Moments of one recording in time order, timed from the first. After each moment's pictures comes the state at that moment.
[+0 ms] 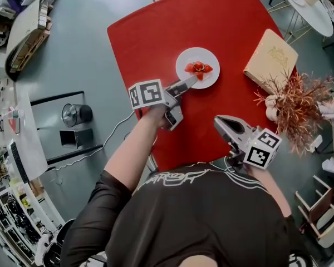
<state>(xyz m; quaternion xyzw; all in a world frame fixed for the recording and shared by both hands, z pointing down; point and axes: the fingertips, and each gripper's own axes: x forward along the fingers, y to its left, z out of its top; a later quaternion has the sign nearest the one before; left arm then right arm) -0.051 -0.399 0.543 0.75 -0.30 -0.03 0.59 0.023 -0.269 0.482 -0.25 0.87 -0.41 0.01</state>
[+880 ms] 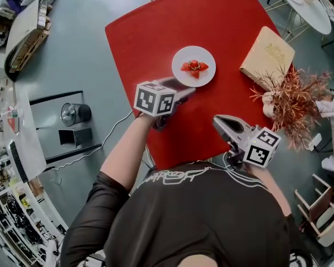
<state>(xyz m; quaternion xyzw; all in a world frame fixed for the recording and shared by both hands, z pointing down) -0.051 -0.368 0.569 0.84 -0.30 0.26 0.36 0.033 -0.260 0.483 -0.25 0.87 -0.42 0.01</state>
